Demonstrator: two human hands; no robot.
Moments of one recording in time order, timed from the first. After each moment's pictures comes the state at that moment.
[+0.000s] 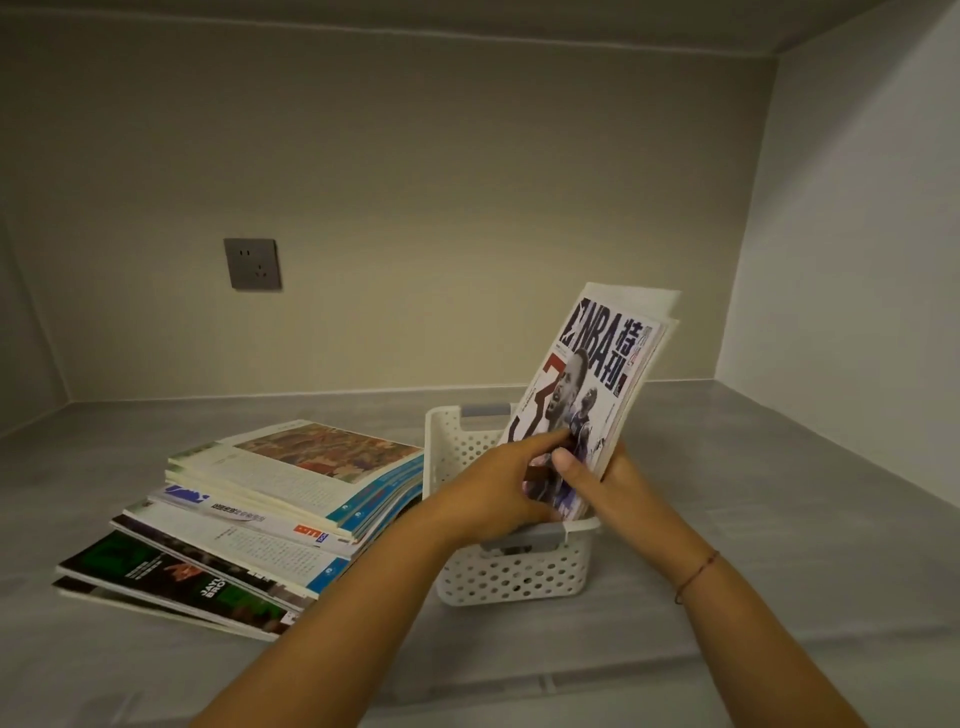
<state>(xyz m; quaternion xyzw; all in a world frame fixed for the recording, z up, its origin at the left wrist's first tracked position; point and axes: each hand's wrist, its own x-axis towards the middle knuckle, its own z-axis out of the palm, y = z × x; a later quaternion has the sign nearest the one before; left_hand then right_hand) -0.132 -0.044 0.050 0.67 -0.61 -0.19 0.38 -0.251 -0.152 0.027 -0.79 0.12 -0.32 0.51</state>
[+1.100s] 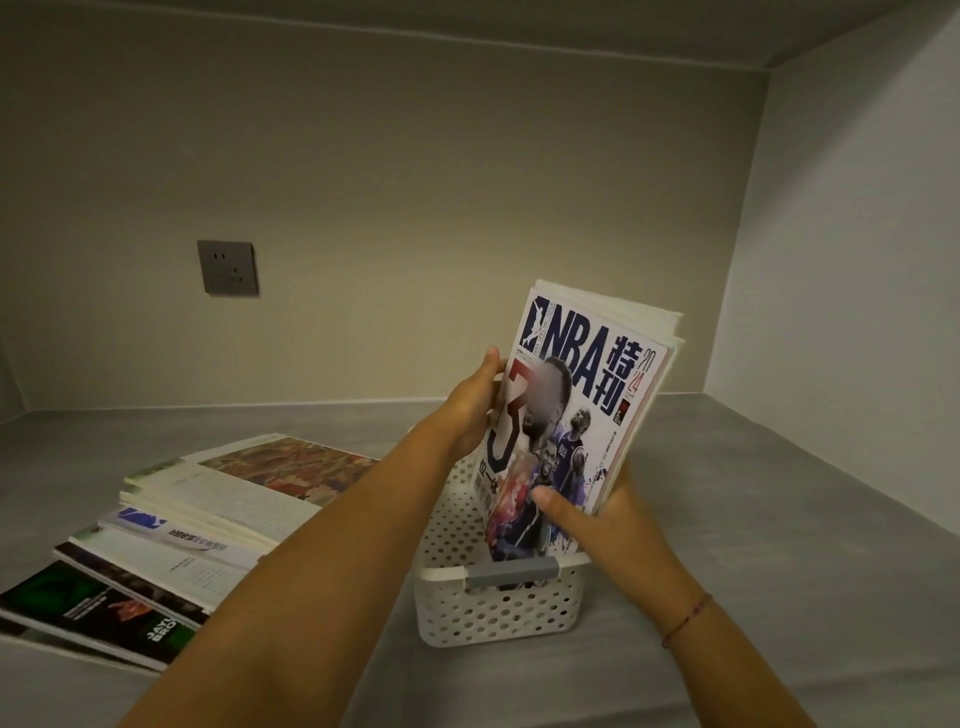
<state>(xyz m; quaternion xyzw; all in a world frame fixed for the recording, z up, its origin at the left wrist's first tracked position) -0.051 -0.156 0.076 0.60 -0.38 -0.33 0.62 -0.252 -0.153 0.025 -0.79 0.15 -0.38 0.45</state>
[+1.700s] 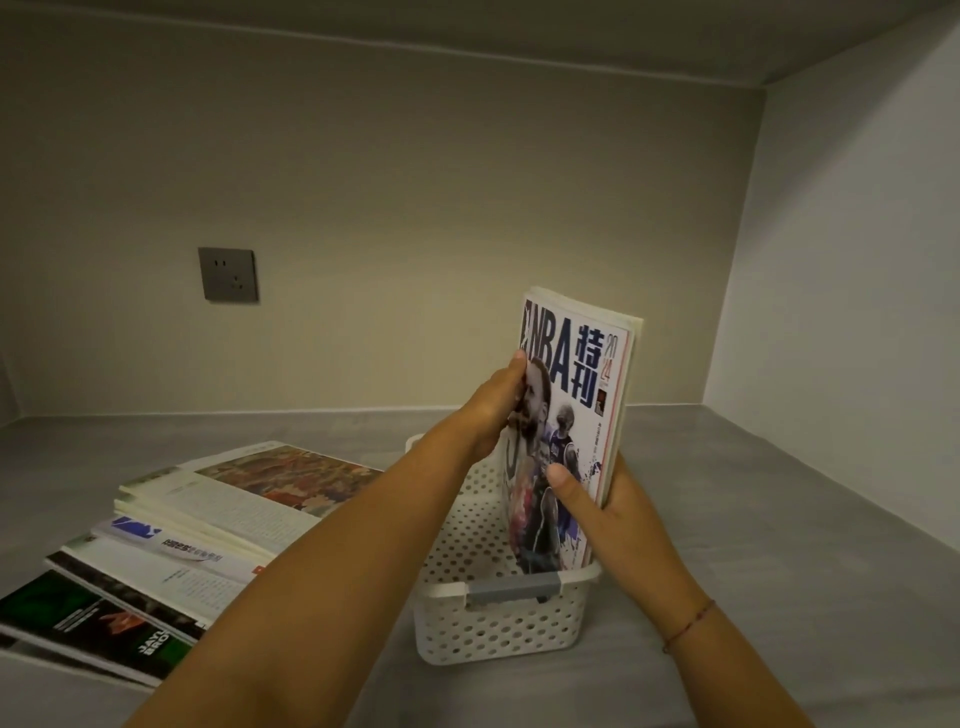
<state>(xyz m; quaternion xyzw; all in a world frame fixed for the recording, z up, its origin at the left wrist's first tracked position) -0.068 -0.169 0.086 0.61 -0.41 -0.32 0.60 -0.249 -0.153 0.038 -0.78 0.16 -0.41 0.44</state>
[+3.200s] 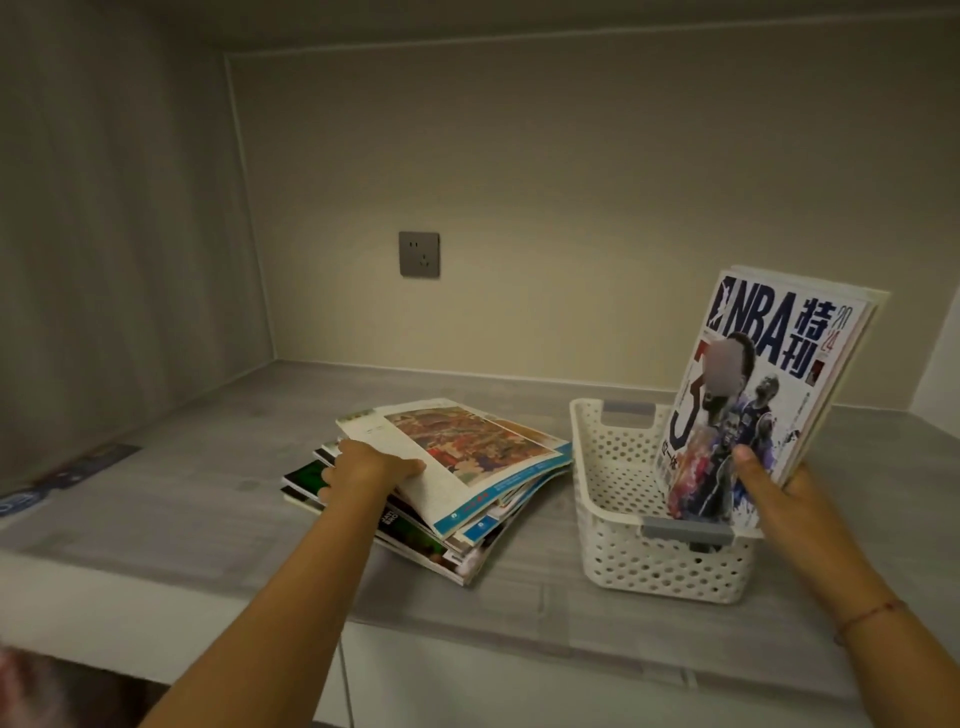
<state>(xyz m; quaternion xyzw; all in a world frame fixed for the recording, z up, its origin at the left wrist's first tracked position) 0.048 0.110 -0.005 0.92 0.05 -0.06 0.39 -0.248 -0.145 0.021 -0.78 0.21 -0.38 0.45</state>
